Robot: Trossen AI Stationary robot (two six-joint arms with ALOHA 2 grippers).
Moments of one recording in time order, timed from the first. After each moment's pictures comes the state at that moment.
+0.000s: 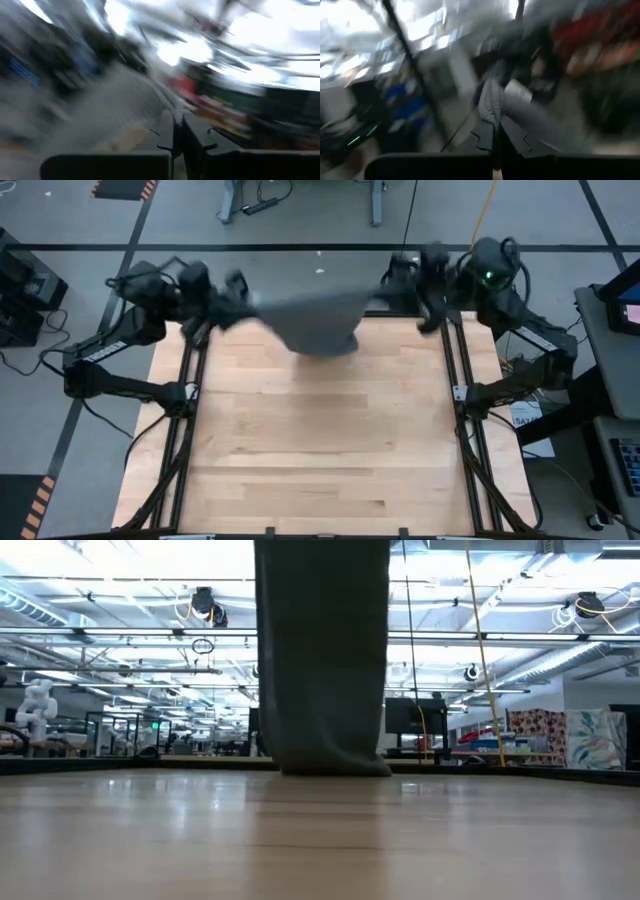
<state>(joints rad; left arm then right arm) 0.32 1.09 1.40 0.05 0.60 -0.49 -0.31 1.30 1.72 -0.19 -0.51 0.47</state>
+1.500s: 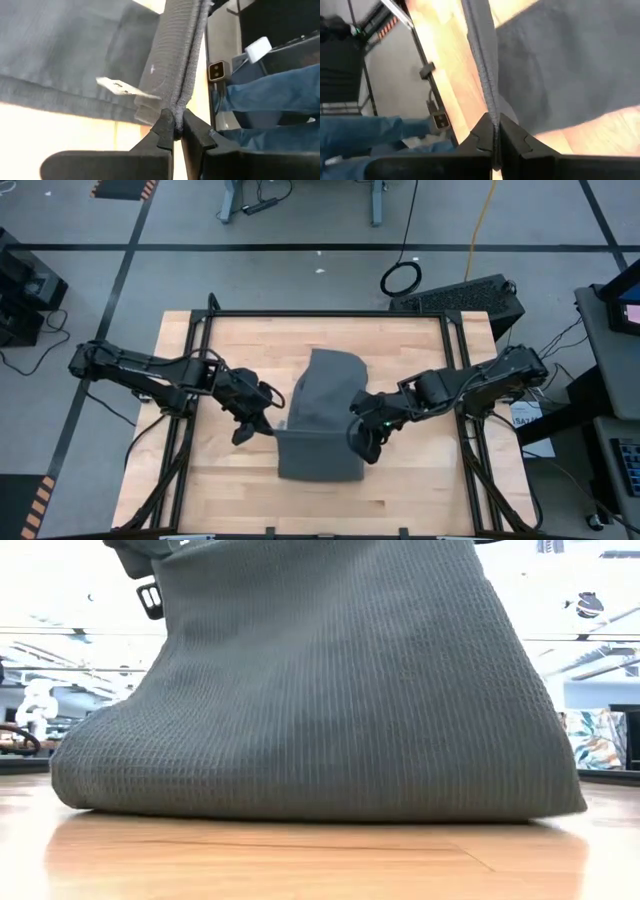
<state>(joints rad) -0.14 1.14 0.92 -0.59 0.39 -0.47 0.33 1.57 1.59 -0.97 -0.06 0.94</state>
